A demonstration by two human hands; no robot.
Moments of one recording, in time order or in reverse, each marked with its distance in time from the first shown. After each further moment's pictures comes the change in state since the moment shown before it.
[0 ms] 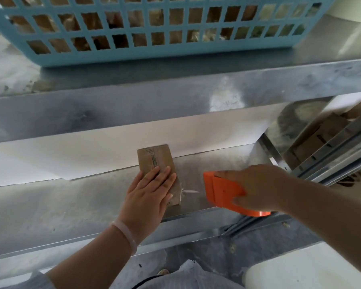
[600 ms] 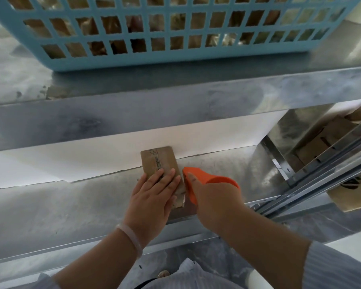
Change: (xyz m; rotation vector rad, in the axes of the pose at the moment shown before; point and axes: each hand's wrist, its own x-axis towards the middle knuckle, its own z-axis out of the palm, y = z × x) left_hand 0.002 -0.002 0.005 -0.026 0.054 0.004; right_hand 0.055 -0.076 0.047 0.033 0.042 0.128
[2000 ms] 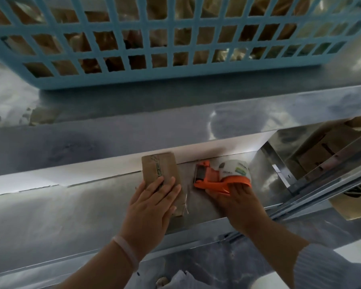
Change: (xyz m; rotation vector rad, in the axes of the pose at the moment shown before) left_hand 0.003 -0.004 -0.001 -0.067 -0.064 0.021; right_hand 0.038 0.090 0.086 -0.306 0.339 -0.097
